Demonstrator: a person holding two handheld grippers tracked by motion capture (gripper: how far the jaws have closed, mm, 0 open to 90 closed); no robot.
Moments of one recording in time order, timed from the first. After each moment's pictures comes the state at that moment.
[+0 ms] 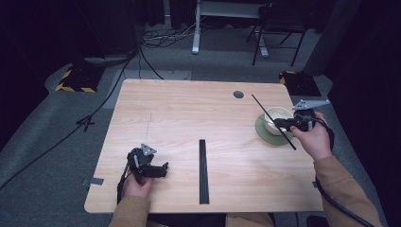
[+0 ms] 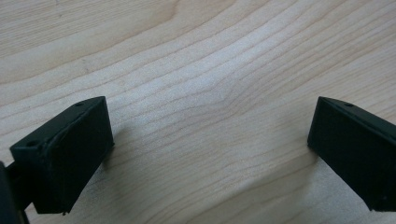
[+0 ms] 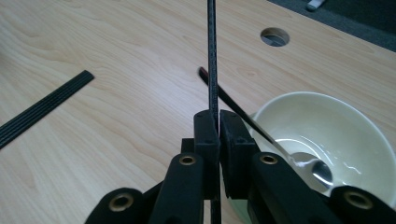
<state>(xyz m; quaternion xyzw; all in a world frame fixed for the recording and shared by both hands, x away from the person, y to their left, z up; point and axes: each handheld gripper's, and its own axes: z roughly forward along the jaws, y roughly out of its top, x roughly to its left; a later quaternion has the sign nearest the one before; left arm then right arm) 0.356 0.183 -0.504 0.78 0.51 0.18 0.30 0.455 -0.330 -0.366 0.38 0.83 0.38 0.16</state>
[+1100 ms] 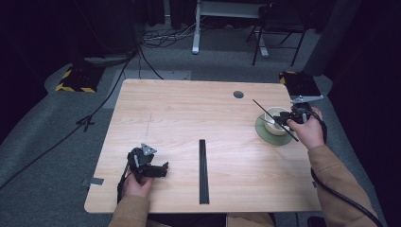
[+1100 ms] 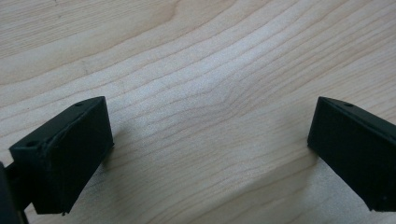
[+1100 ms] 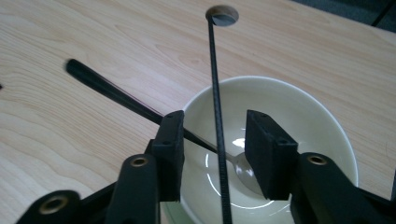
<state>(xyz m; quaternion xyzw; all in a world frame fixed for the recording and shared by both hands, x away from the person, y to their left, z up) 0.357 0.183 -0.503 0.79 0.51 0.18 0.30 0.504 -0.349 -0.399 0.43 0.81 0.35 0.18</state>
